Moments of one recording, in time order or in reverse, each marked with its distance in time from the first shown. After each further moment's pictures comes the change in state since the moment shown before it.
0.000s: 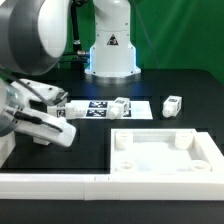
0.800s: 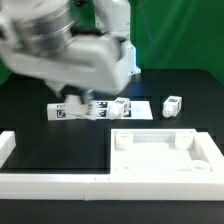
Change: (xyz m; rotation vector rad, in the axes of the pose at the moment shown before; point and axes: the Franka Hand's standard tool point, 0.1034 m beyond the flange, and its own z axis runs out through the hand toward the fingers) arm -0.062 -0.105 -0.072 0.080 0.533 0.036
